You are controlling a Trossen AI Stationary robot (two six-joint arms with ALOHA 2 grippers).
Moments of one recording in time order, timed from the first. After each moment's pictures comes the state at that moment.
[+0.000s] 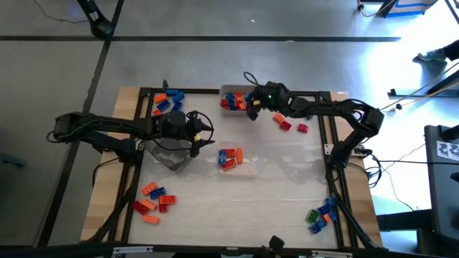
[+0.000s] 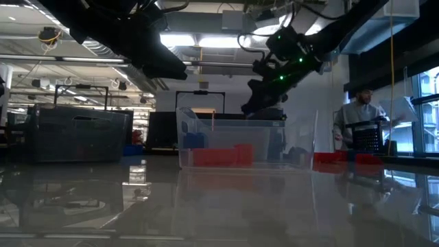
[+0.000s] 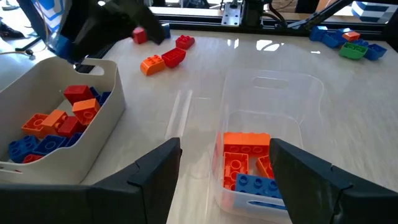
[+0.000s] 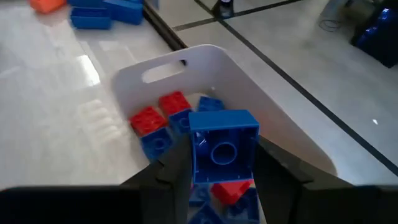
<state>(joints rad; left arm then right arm) 0.17 1.15 0.61 0.12 0.01 0.03 -0.51 1.64 0.96 0.16 0.11 -0.09</state>
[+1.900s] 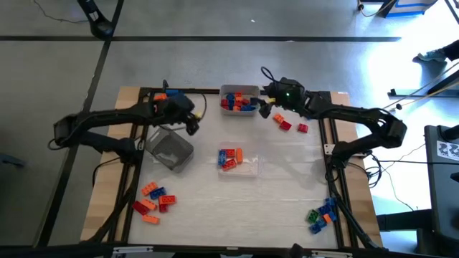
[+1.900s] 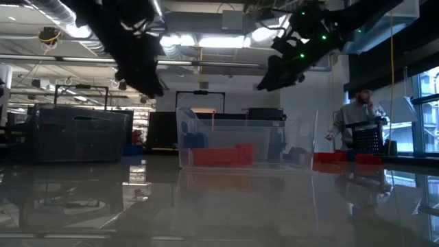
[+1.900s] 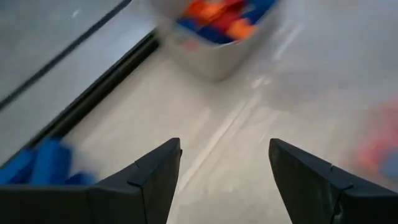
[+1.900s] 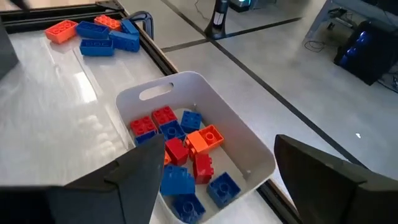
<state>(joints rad) 0.39 1.15 0.80 -0.45 -0.27 -0.17 -0.54 1.36 0.88 0.05 0.11 -0.12</state>
